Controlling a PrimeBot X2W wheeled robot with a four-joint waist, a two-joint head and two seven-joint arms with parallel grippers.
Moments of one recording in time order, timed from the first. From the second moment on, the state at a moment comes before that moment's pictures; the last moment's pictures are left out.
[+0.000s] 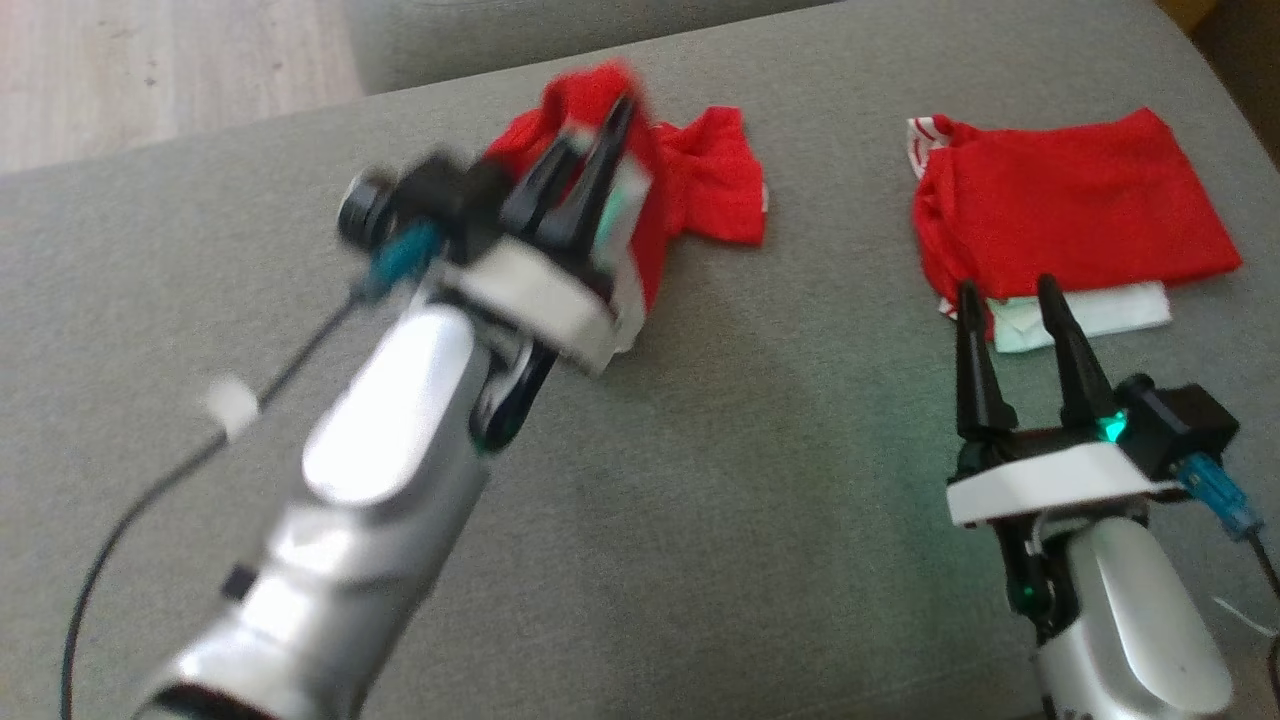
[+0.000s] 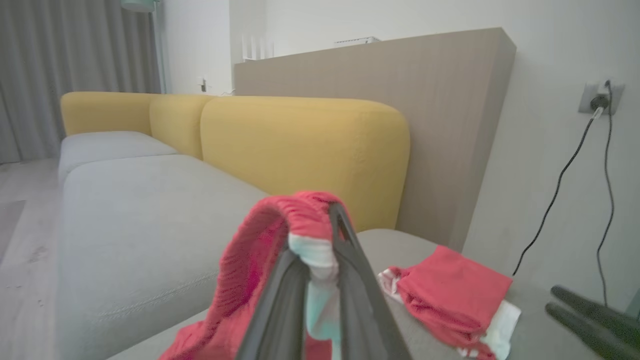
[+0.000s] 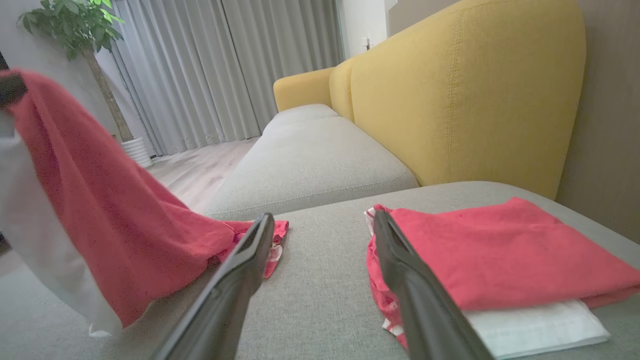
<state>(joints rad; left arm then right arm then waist) -0.76 0.06 -0.56 0.48 -0.43 -0.13 -0.09 -0.23 -0.05 0.08 0.30 0.23 0.12 -0.25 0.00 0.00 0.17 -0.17</state>
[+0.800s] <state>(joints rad) -0.87 0.13 -0.65 0.60 -0.59 -0.11 -0.16 -0.26 -0.05 0.11 0.28 0.26 0.12 -0.25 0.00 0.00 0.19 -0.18</state>
